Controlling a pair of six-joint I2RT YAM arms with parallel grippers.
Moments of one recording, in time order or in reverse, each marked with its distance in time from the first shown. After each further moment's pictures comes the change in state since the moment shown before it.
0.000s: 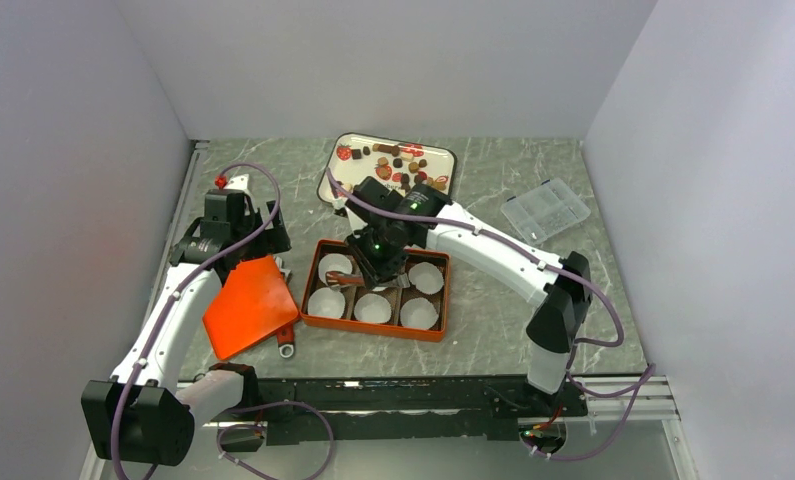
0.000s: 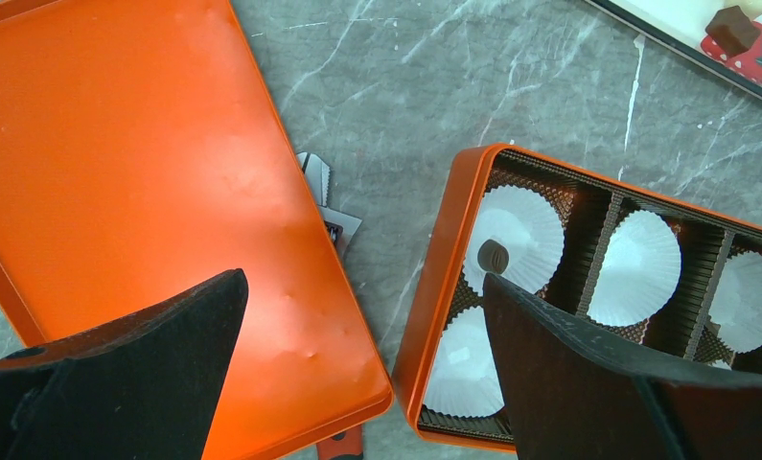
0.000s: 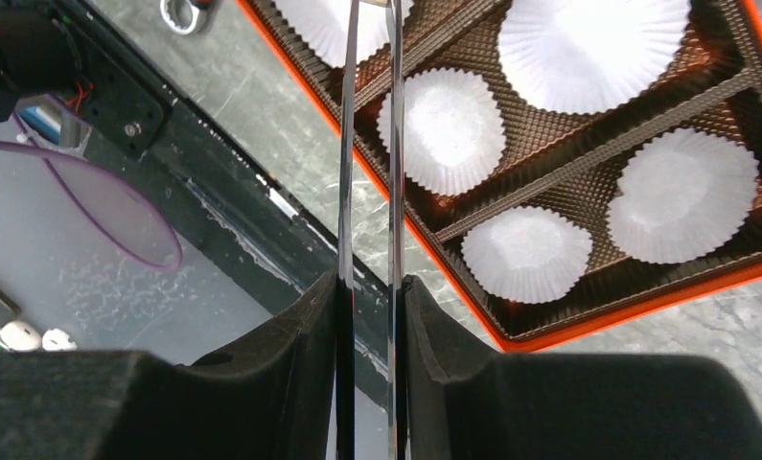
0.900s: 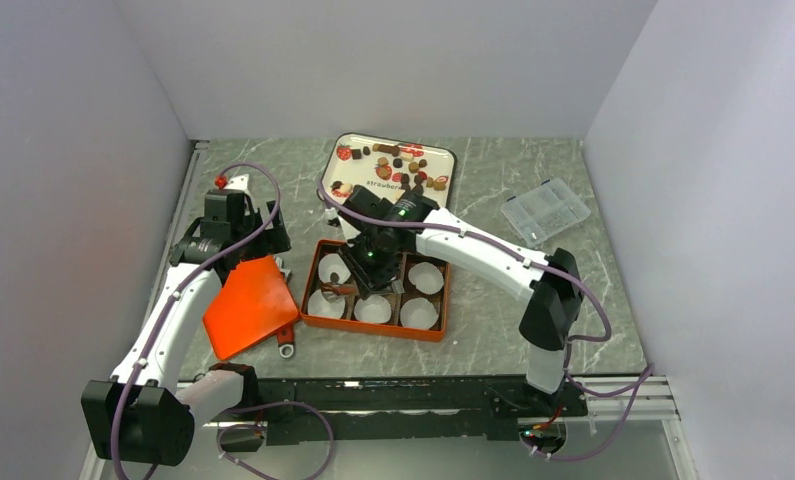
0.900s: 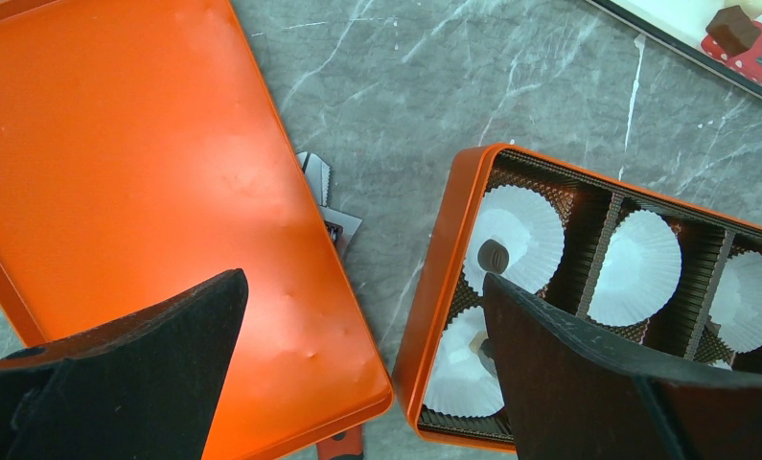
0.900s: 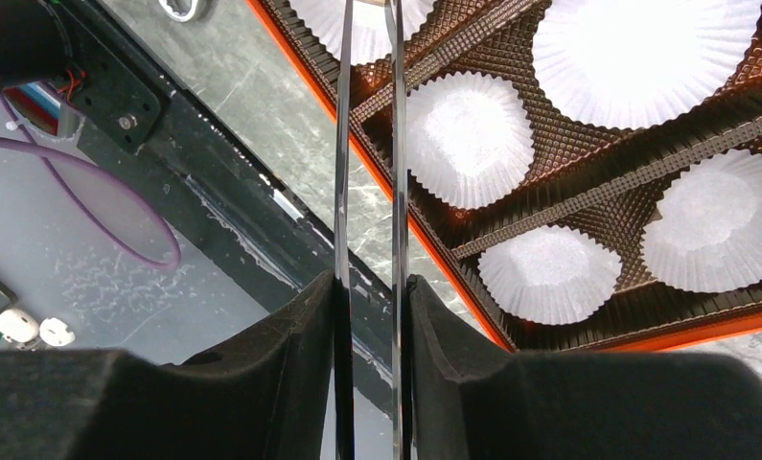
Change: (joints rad) left arm 0.000 0.000 0.000 0.000 0.000 0.000; right arm 0.026 0.035 -0.045 0.050 -0.040 -0.005
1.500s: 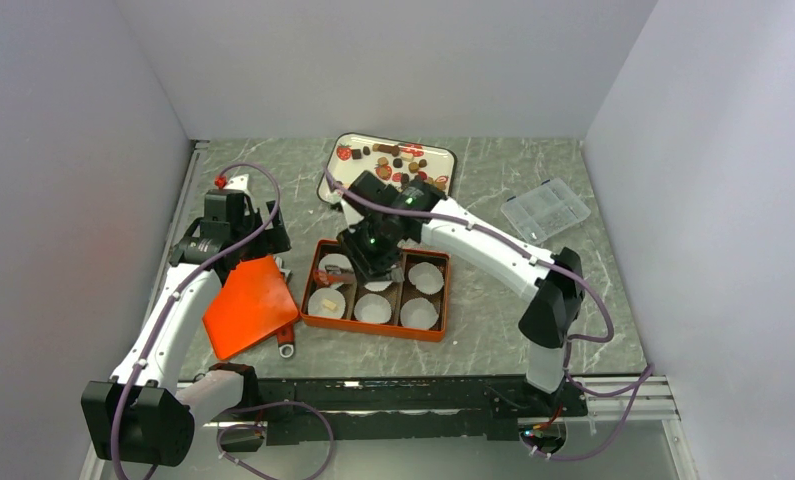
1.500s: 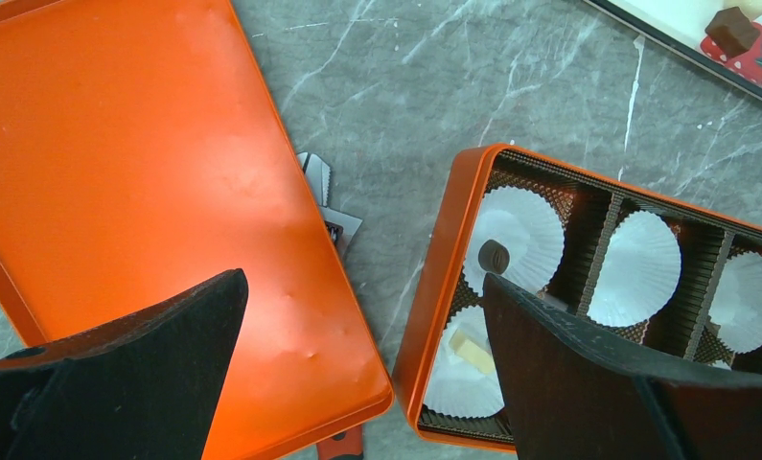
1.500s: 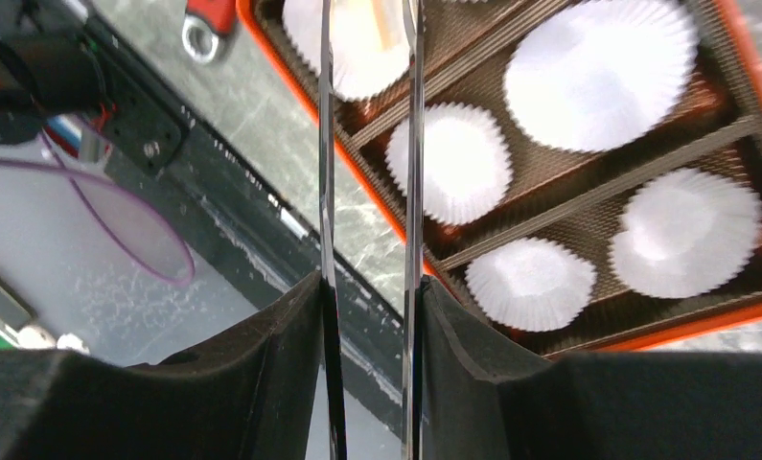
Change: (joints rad) left arm 0.001 -0.001 0.000 0.000 0.000 0.000; right arm -0.026 0.011 0.058 -0.018 -0.005 -0.008
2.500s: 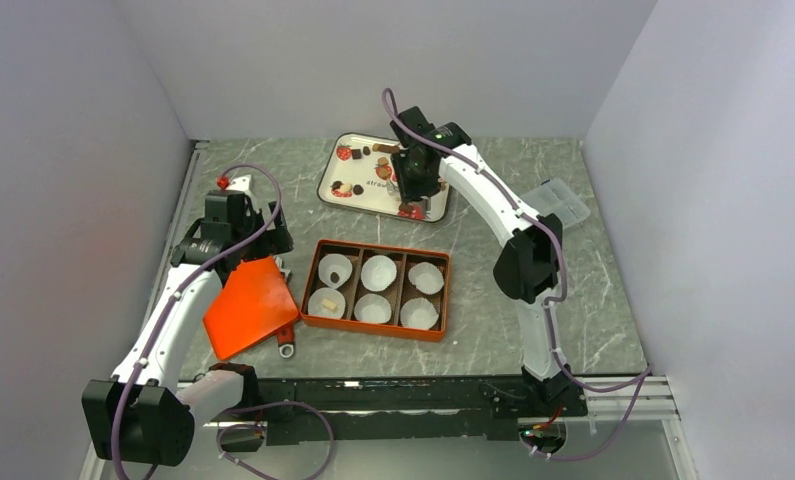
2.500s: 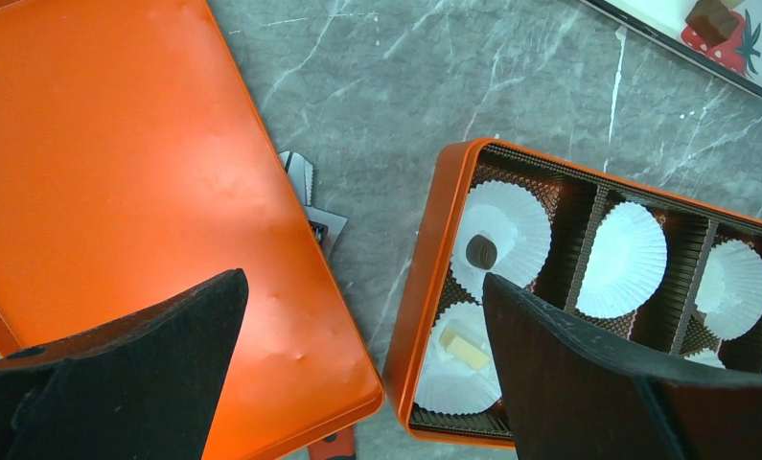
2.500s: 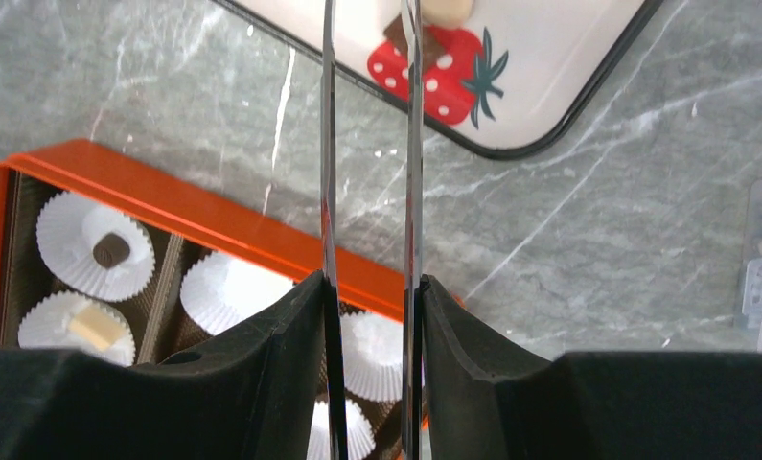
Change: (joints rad) left arm 0.000 -0.002 -0.013 0.018 0.036 0.000; right arm -0.383 0.270 0.343 -0.028 0.300 0.009
